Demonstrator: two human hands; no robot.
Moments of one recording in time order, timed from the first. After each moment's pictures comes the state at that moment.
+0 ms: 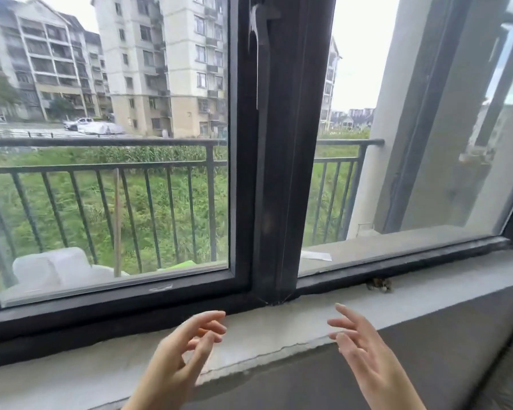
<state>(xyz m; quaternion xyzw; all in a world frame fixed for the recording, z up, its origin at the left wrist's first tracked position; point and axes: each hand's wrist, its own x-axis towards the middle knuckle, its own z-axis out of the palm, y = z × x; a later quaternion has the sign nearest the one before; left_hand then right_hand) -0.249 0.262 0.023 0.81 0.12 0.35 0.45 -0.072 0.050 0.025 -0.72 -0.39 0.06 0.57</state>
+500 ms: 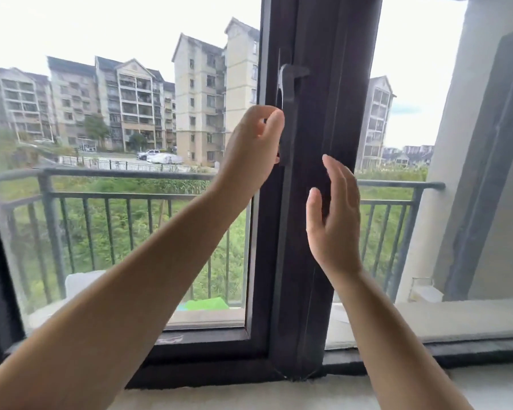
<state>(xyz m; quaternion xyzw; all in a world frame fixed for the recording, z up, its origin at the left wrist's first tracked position) -0.105 0.290 0.302 0.76 0.09 0.55 0.34 0.015 0.236 0.210 -0.56 -0.49 -0.38 0.54</state>
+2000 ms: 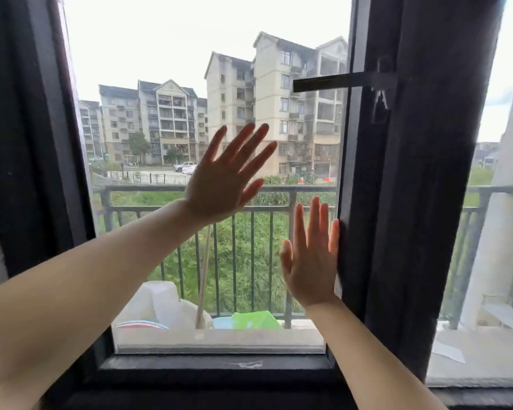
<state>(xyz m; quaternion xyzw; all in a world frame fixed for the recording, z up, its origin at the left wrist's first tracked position) -0.201 0.464 0.283 0.80 0.17 0.39 -0.42 -0.058 0.372 0.149 -0.66 -0.49 -0.41 0.38</state>
